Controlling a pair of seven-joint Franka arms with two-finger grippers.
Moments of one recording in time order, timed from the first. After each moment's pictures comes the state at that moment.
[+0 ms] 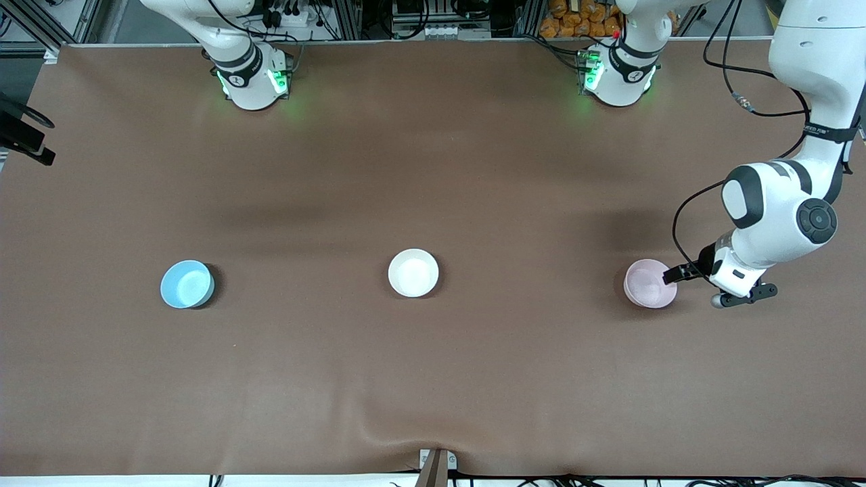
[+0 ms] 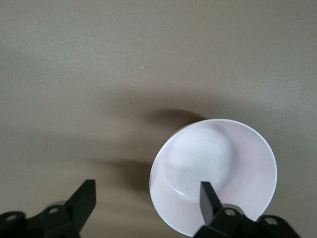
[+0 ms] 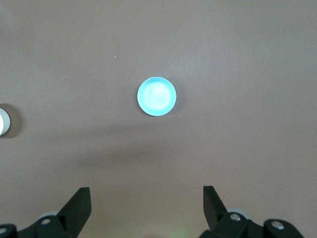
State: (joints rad) left arm 0.21 0.43 -0.13 -2.03 -0.05 2.45 -0.10; right arm -0.08 -0.03 -0.05 -1.49 0.00 1.45 -0.04
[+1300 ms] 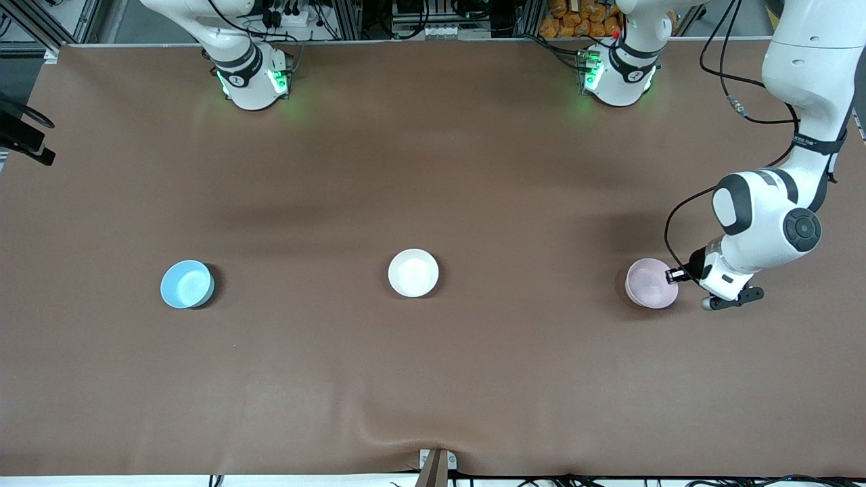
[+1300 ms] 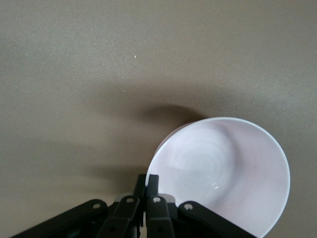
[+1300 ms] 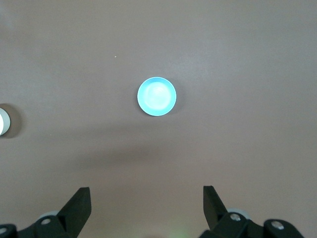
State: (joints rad) left arm 0.21 0.48 -0.14 -2.02 -0.06 2.47 -0.10; right arm -0.08 -0.03 -0.05 -1.49 0.00 1.45 -0.04
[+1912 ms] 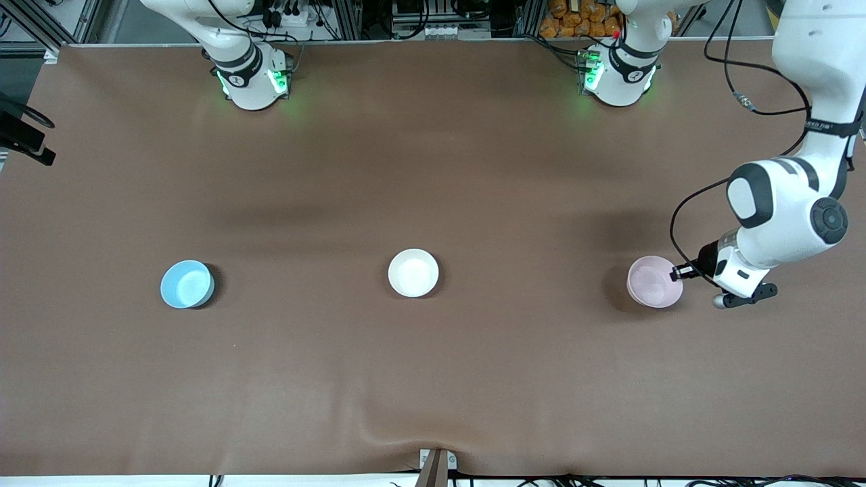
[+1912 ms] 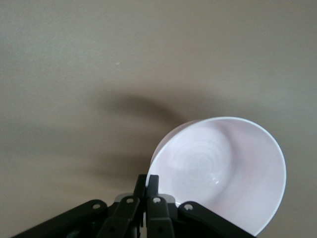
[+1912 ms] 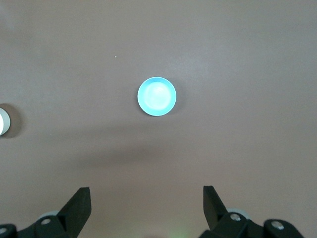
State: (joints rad) left arm 0.22 0.37 -0.18 -2.00 -0.14 2.35 -0.08; right arm -0.08 -0.03 -0.04 -1.49 0.00 1.45 -0.04
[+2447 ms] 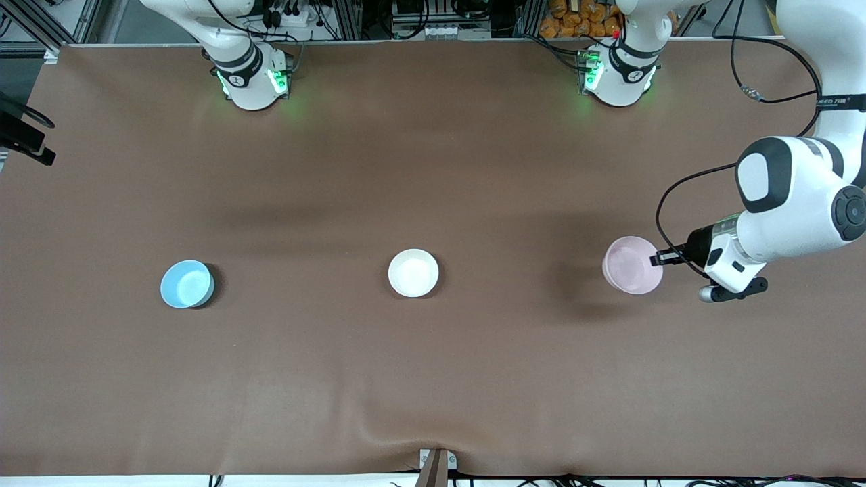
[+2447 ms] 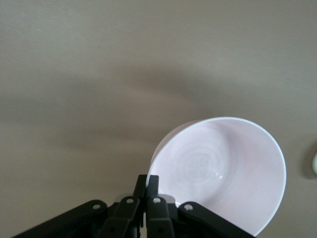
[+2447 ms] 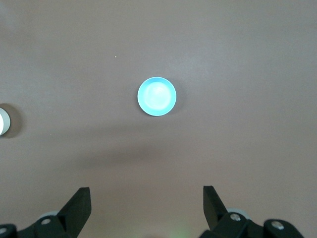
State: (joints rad) left arm 0.22 0.30 -0.31 -1.83 -0.20 2.00 -0.22; right arm -0.08 -0.03 -0.04 -1.49 0.00 1.45 -0.04
